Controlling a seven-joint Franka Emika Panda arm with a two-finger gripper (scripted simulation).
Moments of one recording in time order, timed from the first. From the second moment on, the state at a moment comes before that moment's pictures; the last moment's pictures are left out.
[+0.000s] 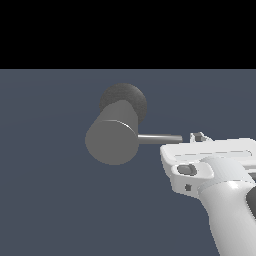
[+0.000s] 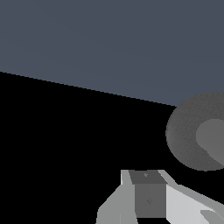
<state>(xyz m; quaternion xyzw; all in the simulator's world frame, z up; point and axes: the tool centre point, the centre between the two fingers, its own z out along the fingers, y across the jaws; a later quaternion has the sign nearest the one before) -0.103 -0.185 0.126 -0.03 0.65 -0.11 0.75</state>
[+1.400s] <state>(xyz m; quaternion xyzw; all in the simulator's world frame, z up) -0.111 -0.120 0.078 0.02 0.71 -0.03 0.71</state>
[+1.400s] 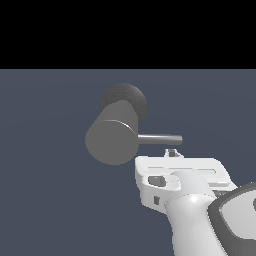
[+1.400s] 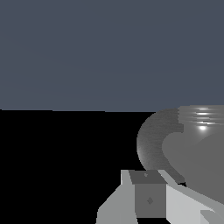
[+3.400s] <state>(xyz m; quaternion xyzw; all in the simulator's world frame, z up) -0.113 -0.132 0.156 0.03 0.73 -0.04 0.69</state>
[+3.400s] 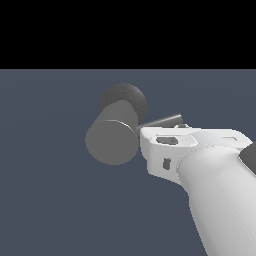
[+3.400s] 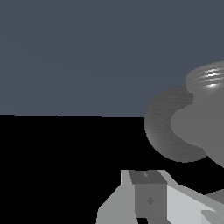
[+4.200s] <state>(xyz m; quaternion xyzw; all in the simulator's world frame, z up) -0.114 -0.121 0.178 0.04 0.73 -0.05 0.68</state>
